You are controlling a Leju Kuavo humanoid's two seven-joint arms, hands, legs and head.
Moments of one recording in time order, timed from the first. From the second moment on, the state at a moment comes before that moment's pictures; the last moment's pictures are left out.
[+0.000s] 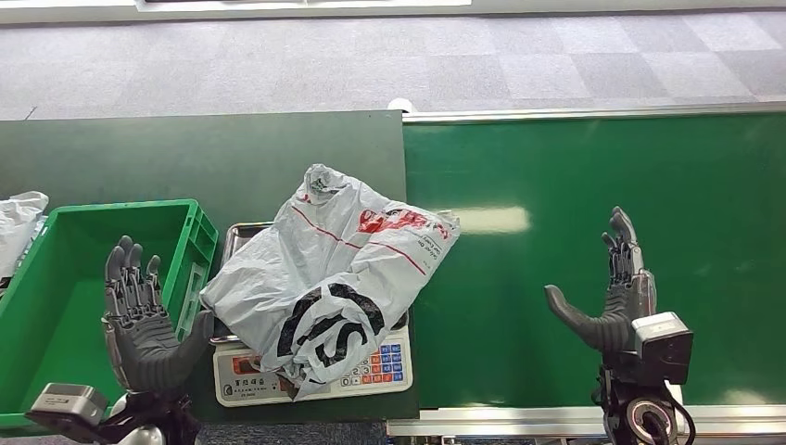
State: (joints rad) left arm 0.12 -0.15 0.02 -1.72 0.03 0.05 -0.65; right arm -0.04 -0.13 0.06 -1.48 0.14 -0.04 -0.52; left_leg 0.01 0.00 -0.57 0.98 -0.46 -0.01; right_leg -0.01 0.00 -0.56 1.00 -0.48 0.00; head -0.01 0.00
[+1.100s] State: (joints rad) left arm 0.12 -0.14 0.02 -1.71 0.03 0.05 -0.65; right arm -0.03 -0.12 0.04 -1.48 0.14 -0.04 -0.52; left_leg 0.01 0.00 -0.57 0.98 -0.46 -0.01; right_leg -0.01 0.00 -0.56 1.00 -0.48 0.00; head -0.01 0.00
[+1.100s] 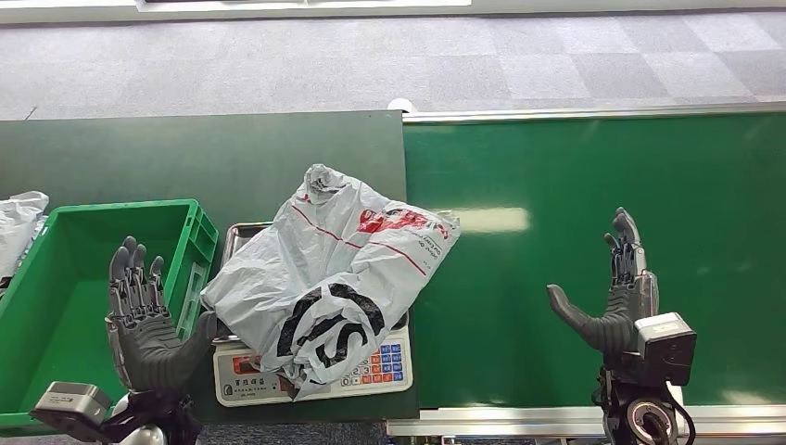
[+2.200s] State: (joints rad) left arm 0.01 -0.03 -0.18 -1.46 -0.73 -0.04 -0.37; right arm 0.01 -0.10 0.07 -1.46 0.30 0.08 -0.45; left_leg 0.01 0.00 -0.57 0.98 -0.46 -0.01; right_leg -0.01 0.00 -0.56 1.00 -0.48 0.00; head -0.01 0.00
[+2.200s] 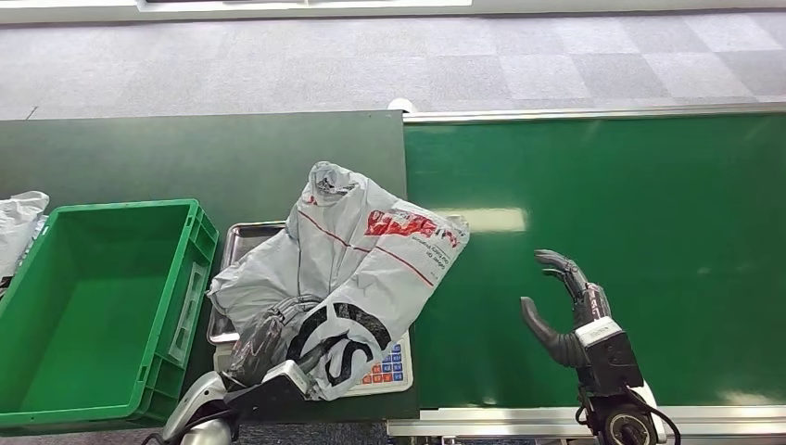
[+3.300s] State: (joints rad) left arm 0.02 -0.02 -0.17 -1.51 -0.62 0.06 -0.49; right arm 0.02 -0.10 0.07 -1.46 0.27 0.08 -0.46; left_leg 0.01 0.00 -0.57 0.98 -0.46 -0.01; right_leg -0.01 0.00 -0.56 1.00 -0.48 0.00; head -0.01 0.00
